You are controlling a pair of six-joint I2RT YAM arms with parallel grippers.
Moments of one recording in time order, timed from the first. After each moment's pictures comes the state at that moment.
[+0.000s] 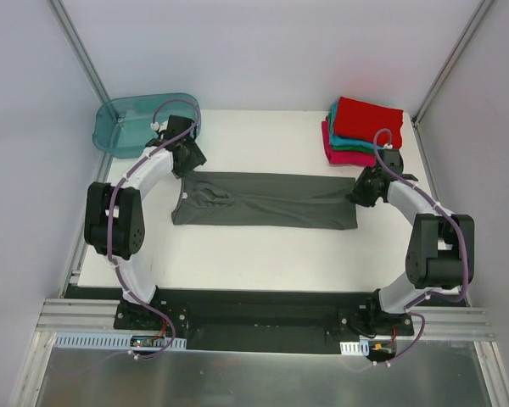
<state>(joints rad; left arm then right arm) -0.21 1.77 1.34 -0.51 -0.16 -0.74 0.01 1.58 0.98 -0.40 -0.13 0.58</state>
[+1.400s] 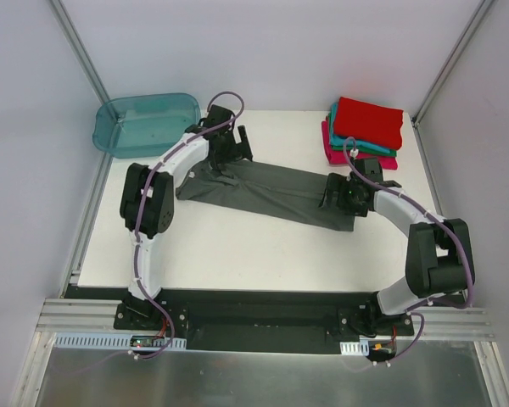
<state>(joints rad) -0.37 2.07 1.70 -0.58 0.10 -0.65 0.17 1.53 0.91 -0.39 -0.17 0.35</state>
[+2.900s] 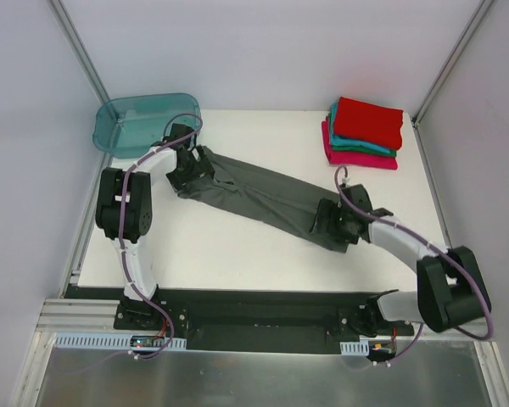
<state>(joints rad) -0.16 1.97 1.38 -0.55 0.02 -0.67 0.30 1.39 0.69 -0.36 -0.09 0.52</state>
